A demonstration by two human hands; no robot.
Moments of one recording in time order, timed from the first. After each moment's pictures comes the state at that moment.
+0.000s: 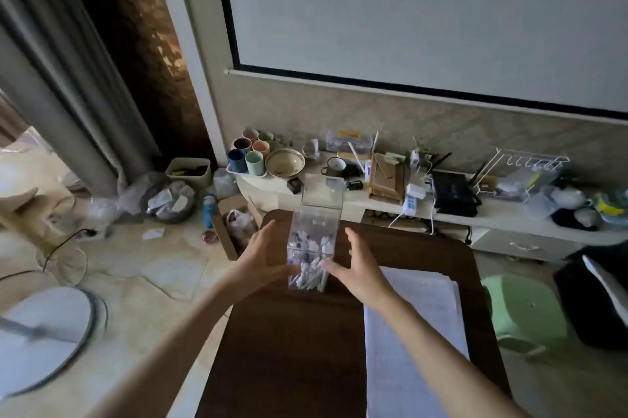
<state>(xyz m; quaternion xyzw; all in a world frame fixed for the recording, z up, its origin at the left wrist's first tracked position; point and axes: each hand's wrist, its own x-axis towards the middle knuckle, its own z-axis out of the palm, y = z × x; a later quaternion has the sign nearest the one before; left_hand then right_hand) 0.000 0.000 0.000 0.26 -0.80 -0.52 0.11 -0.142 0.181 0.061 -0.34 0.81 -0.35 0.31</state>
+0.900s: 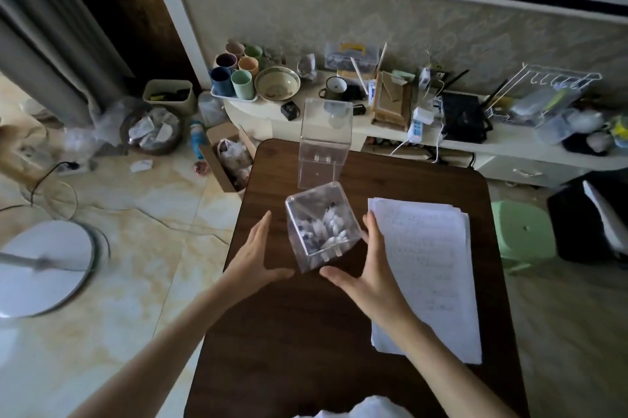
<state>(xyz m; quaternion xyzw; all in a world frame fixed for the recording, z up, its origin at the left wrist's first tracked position) 0.050 0.051 -0.048 0.29 -0.84 -0.46 -0.02 -0.077 0.232 0.020 -0.27 0.80 -0.43 0.32</state>
